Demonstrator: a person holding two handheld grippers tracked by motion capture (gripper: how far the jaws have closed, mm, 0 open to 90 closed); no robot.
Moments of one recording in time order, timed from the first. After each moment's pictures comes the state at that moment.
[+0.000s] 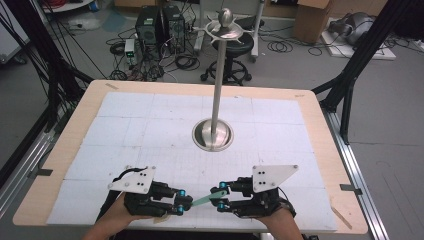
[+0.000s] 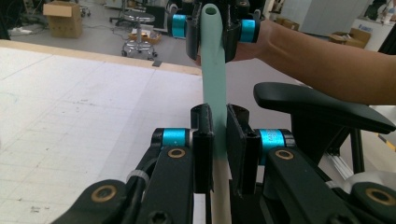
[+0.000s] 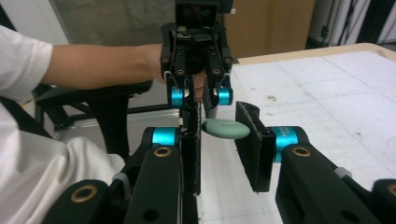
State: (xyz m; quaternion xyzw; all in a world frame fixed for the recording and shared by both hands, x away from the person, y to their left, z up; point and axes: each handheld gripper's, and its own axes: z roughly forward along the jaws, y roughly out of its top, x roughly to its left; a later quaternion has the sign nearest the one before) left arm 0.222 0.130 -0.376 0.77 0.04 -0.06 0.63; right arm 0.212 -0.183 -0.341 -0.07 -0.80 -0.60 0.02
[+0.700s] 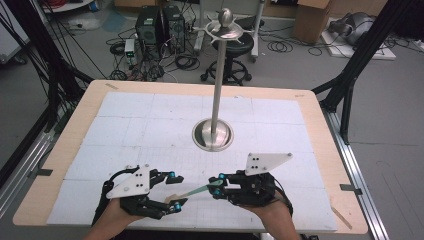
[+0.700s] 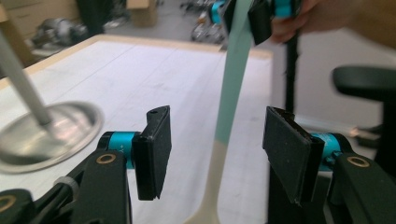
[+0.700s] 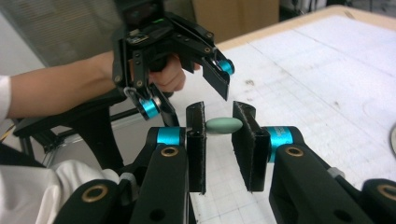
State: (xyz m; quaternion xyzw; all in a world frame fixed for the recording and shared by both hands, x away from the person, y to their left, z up) left arm 0.213 0.134 -0.364 0.80 0.11 0.09 0.58; right arm 0.223 -0.171 -0.328 -0.19 -0.81 -0.56 0.02
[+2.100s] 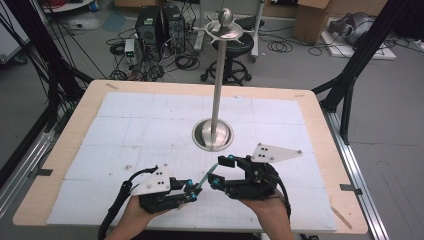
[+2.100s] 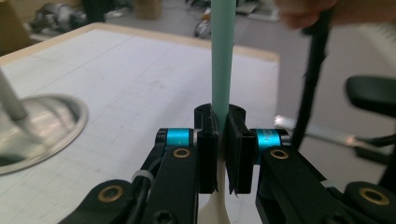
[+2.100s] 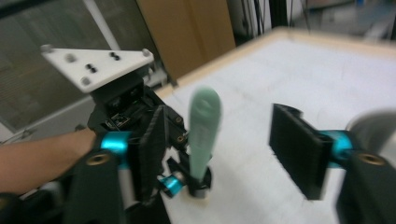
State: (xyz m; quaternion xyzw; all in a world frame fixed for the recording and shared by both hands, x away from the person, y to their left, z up) left arm 0.220 0.104 -0.375 0.79 0.14 0.05 0.60; right arm 0.224 -0.175 -0.314 -0.27 -0.75 -0.61 -0.02
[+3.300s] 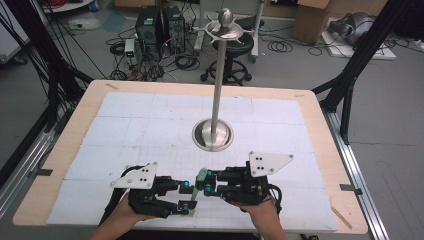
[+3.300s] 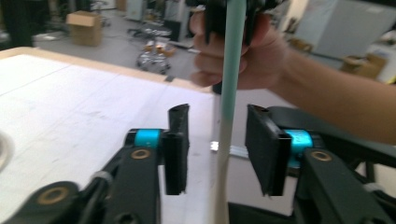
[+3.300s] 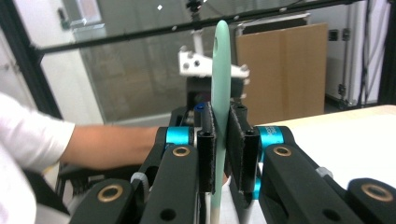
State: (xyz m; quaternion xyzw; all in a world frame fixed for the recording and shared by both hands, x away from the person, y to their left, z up) left arm 0.221 0.123 -0.369 0.76 0.09 -0.03 0.65; right arm 0.228 -0.158 -0.327 -0.09 -0.70 -0.71 0.05
